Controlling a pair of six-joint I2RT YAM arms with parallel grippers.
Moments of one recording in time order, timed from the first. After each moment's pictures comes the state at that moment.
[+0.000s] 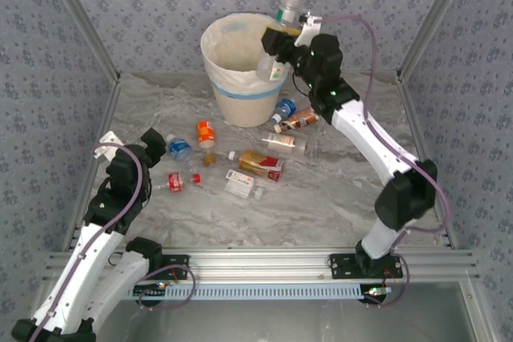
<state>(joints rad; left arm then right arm) -0.35 0.63 0.73 -0.54 -0.59 -0.79 0.48 1.71 1.68 0.15 -0.05 0.45</state>
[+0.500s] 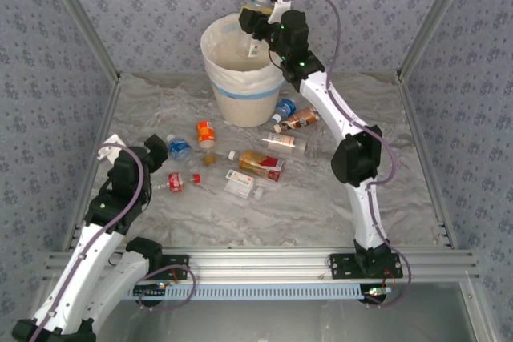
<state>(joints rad) -0.35 0.63 0.72 -0.61 -0.56 -0.79 0.47 2.27 2.37 0.01 -0.11 0.44</state>
